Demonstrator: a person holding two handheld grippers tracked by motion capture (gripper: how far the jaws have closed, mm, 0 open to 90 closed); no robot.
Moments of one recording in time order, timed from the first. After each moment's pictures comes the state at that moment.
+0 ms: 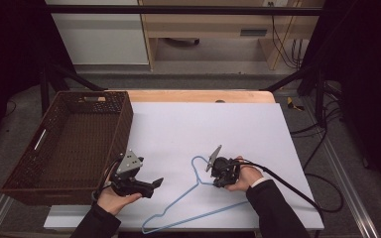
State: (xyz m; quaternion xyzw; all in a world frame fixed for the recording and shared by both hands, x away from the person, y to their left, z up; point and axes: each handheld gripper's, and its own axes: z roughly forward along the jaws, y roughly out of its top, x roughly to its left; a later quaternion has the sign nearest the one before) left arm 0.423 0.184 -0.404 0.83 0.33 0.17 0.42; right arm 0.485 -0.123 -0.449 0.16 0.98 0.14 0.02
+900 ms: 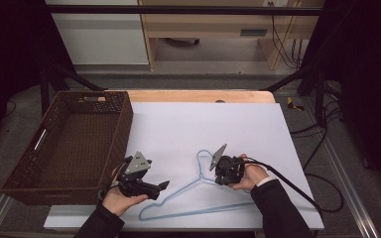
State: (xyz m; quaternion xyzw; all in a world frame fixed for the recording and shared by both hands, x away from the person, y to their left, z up) left arm 0.425 0.162 -0.409 0.85 0.30 0.14 0.41; right arm 0.479 -0.132 -0.433 0.14 0.97 0.17 0.04
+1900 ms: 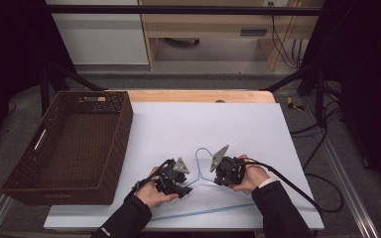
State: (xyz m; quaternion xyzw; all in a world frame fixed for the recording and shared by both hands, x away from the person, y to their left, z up) left arm 0.457 0.084 -0.454 0.93 0.23 0.05 0.29; right arm 0.474 -0.133 -0.429 0.12 0.97 0.19 0.05
